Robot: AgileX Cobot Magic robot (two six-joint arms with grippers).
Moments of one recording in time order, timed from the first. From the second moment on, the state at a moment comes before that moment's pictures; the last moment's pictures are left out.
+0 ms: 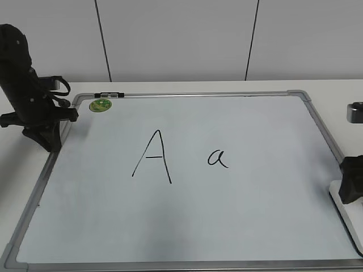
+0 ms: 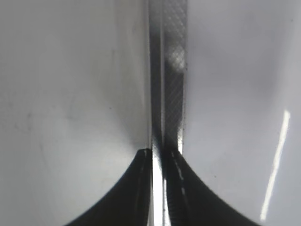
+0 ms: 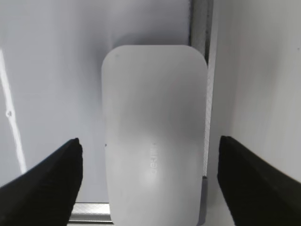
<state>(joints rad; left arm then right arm) -0.08 2.25 -1.69 -0.13 1.06 -0.05 -0.01 1.59 -0.88 0.03 0.83 -0.06</state>
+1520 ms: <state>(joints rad) -0.08 2.25 -1.69 -0.13 1.06 -0.05 -0.01 1.73 -0.89 0.02 0.82 -0.06</state>
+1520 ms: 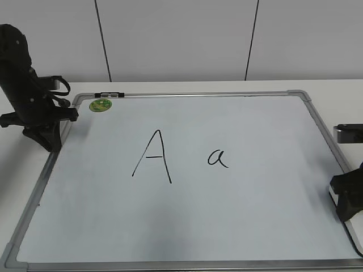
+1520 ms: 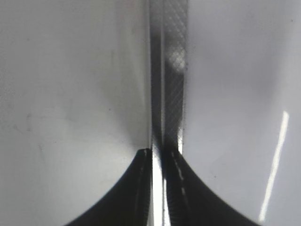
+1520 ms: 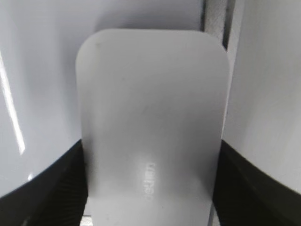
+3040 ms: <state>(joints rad) -0.08 2.25 -1.69 -0.14 1.06 -0.05 0.30 2.17 -1.72 0.09 1.21 -0.03</state>
